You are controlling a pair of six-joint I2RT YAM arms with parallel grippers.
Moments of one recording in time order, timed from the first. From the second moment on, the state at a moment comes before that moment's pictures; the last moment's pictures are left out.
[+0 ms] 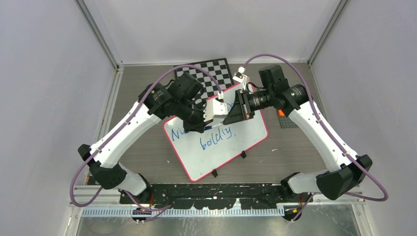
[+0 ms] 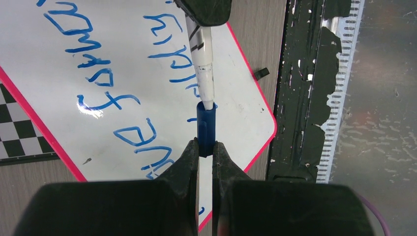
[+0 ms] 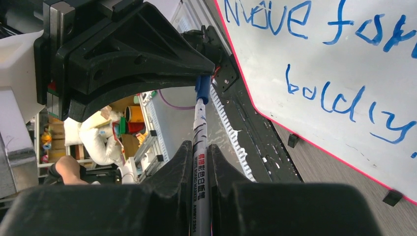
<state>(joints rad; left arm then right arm) -0.85 1.48 1.82 -1.34 0.37 0.58 0.48 1.33 1.46 -0.89 -0.96 0.34</state>
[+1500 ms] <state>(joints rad) -0.88 1.63 2.04 -1.46 0.39 0.39 0.55 1.34 1.50 -0.91 -0.89 0.29</state>
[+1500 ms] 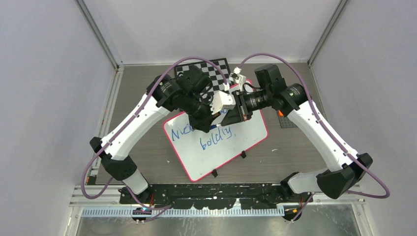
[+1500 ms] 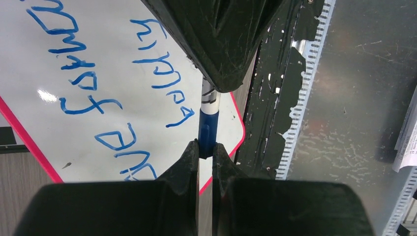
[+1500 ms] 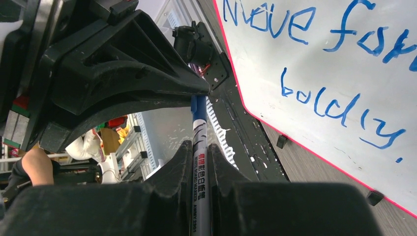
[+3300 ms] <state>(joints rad) -0.70 1.43 1.68 -1.05 0.50 0.29 0.35 1.40 1.65 -0.96 -0.92 0.27</state>
